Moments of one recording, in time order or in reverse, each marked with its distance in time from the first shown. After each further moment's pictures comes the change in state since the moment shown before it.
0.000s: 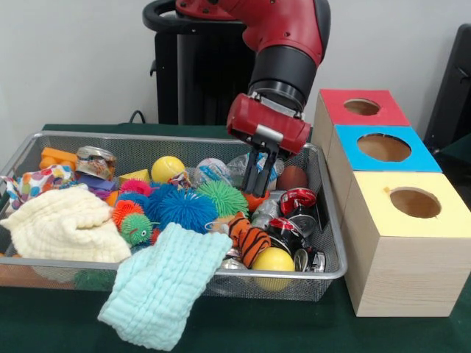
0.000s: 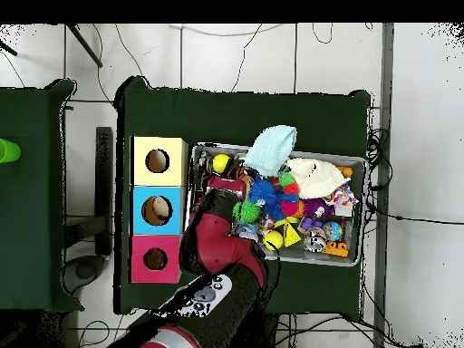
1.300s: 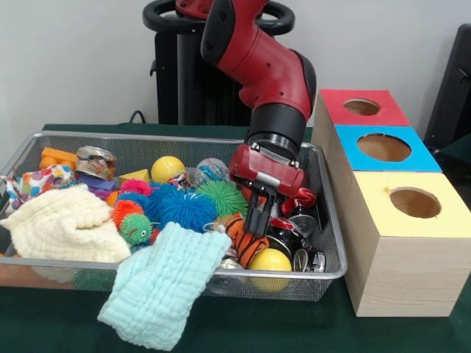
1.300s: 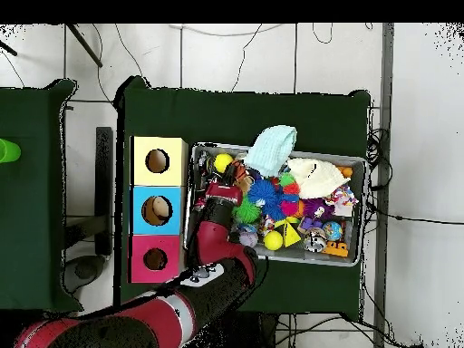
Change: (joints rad) arm 0.036 0.243 -0.005 -0.025 0.151 -0.258 0.000
